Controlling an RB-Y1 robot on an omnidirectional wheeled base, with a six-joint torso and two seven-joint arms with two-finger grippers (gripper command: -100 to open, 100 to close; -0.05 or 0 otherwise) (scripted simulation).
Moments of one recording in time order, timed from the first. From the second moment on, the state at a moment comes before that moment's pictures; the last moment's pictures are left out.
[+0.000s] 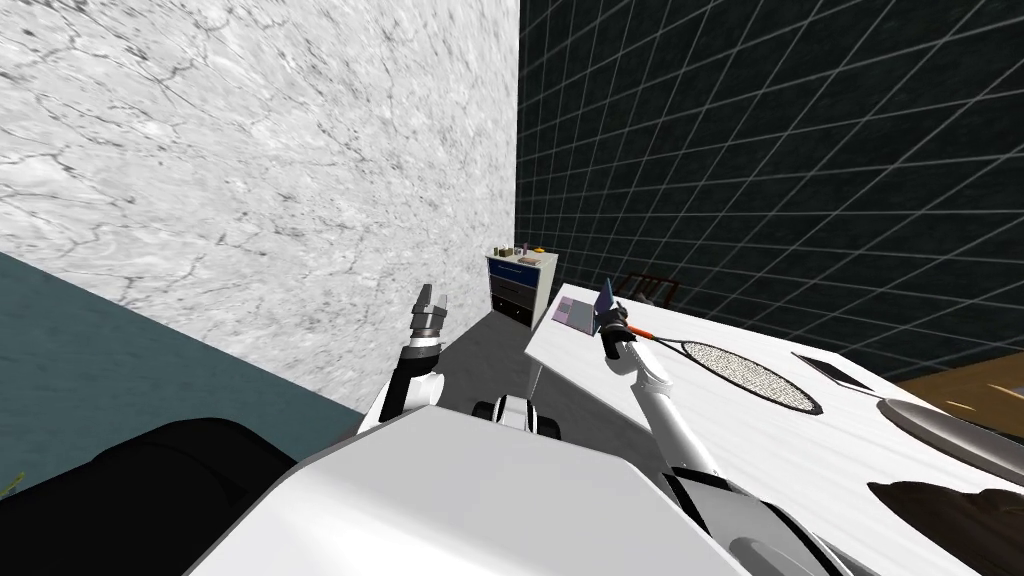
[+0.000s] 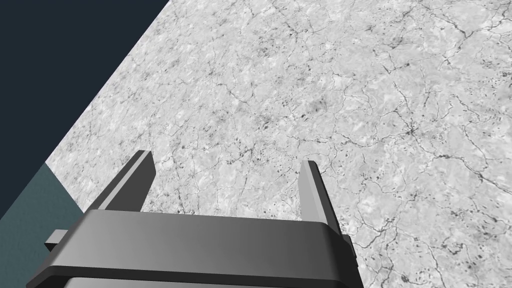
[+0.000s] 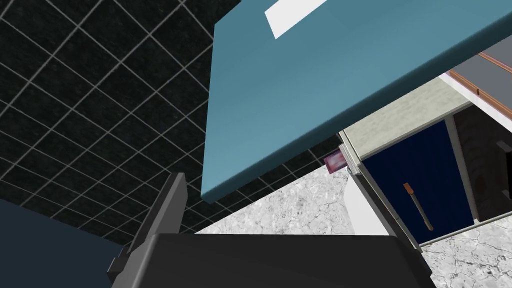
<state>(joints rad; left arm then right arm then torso) 0.48 -0.04 0.06 -2.28 -0.04 -0.43 -0.02 -0.26 -0.44 -0.04 -1.37 0.95 0.19 1.11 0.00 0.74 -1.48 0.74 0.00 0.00</state>
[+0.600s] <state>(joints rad) 0.48 -0.04 0.06 -2.28 -0.04 -0.43 -0.02 -0.29 -0.51 -0.03 -1.32 0.96 0.21 1.17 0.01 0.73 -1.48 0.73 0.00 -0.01</state>
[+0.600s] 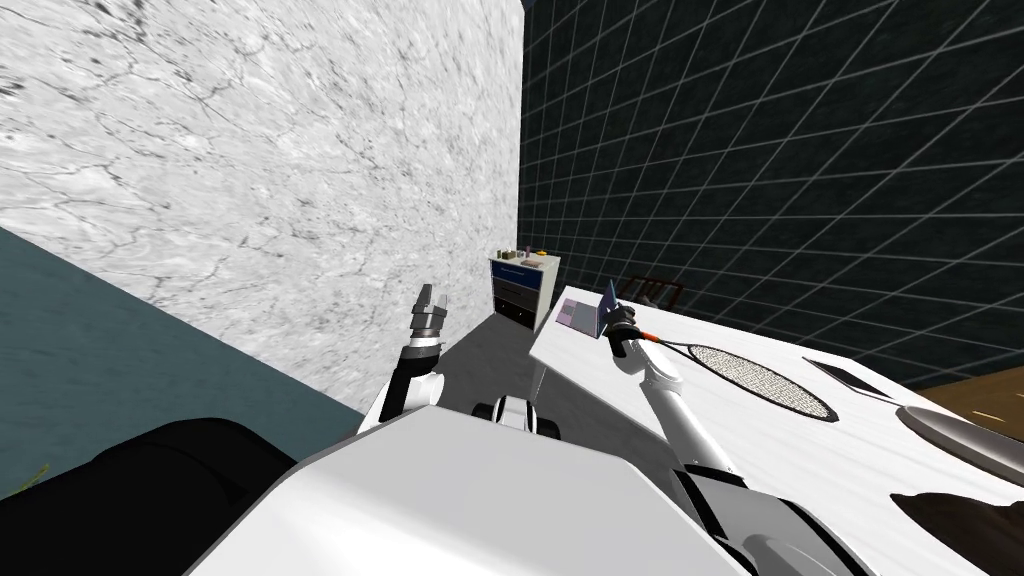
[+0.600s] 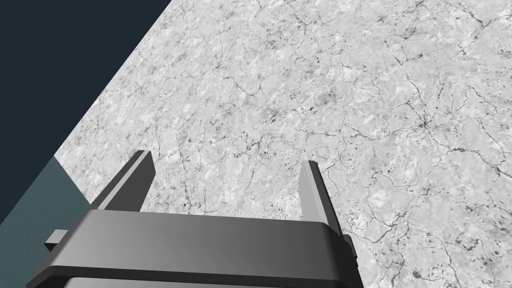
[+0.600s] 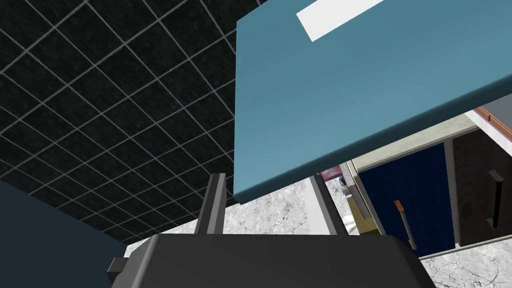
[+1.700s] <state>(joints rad) 0.48 -0.04 0.06 -2.28 -0.04 -0.43 -0.02 -0.24 -0.70 0.10 -1.27 0.94 0.25 1.36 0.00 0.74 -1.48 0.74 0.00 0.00</state>
